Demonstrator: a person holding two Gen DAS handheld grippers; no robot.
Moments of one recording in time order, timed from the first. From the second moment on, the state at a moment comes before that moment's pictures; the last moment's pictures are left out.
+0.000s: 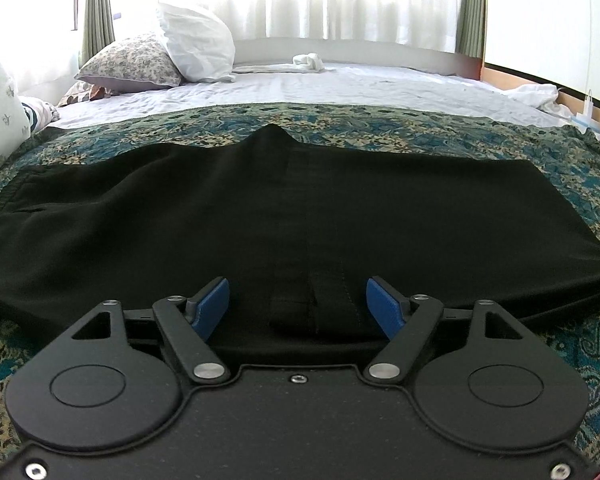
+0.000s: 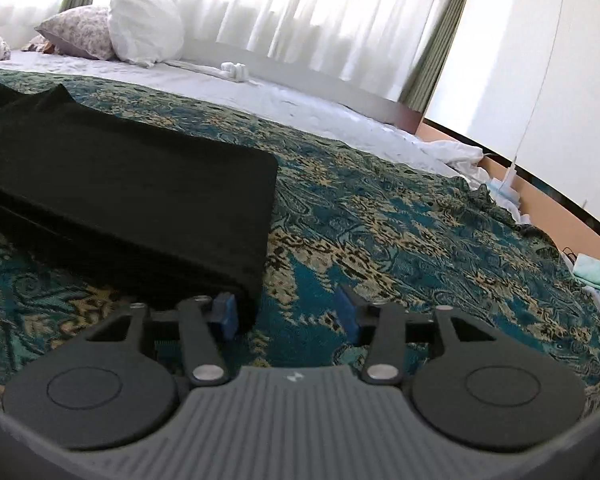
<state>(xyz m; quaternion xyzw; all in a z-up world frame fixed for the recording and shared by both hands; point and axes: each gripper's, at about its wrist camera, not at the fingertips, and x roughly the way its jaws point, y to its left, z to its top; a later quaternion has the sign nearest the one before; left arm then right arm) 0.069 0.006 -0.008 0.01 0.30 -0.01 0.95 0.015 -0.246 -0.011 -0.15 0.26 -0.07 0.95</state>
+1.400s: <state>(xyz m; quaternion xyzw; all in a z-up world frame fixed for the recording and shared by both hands) -0.008 0.091 0.019 -0.09 0.27 -0.05 0.96 0.056 -0.094 0.035 -0.02 0.26 0.12 0.96</state>
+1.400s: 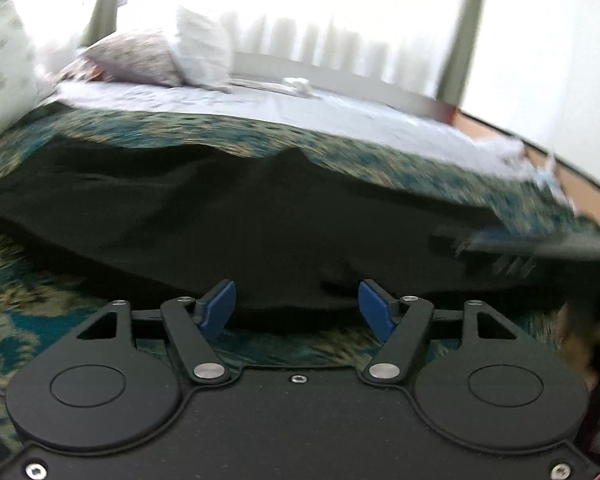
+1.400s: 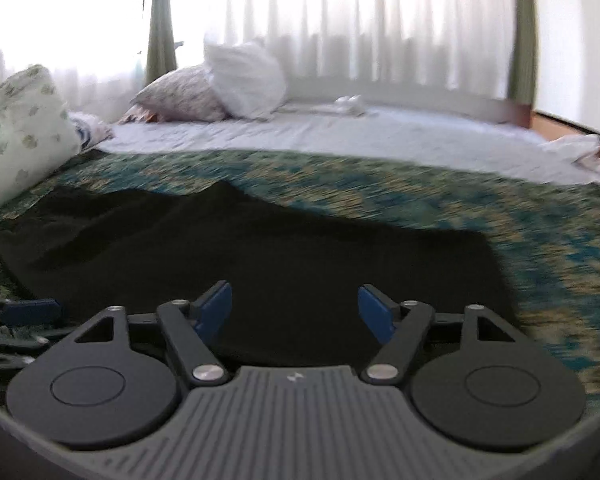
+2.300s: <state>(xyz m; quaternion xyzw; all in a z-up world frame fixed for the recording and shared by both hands) 0.091 0.299 -0.010 -0.27 0.24 0.22 0.90 0.060 -0.039 -0.001 -0.04 0.27 0.14 0.95</state>
